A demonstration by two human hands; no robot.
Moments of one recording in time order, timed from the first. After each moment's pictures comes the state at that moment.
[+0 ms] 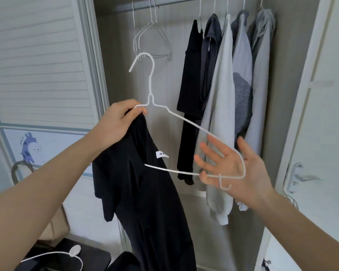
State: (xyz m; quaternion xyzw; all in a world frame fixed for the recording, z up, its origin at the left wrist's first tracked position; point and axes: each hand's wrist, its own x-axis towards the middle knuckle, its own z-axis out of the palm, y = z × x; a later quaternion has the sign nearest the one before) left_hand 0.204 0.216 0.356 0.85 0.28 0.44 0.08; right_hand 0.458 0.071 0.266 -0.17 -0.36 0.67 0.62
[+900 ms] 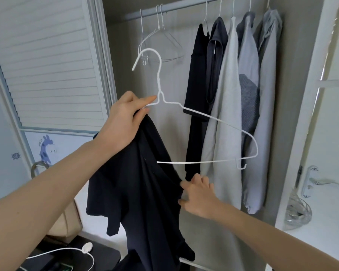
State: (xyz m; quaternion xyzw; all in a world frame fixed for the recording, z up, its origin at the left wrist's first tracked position) left_hand 0.207 0.190 0.362 0.82 0.25 0.50 -0.10; right_hand 0.406 0.130 0.189 -0.71 -0.69 0.00 0.13
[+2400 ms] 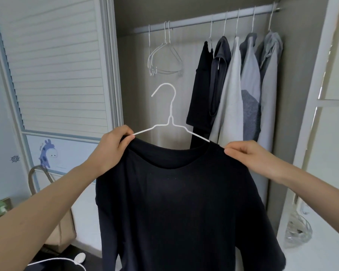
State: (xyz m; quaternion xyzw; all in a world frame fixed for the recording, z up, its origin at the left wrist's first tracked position) left_hand 0.161 0.229 0.321 0.82 0.36 0.44 0.01; right_hand 0.498 0.082 0.327 -0.60 -0.70 0.12 0.38
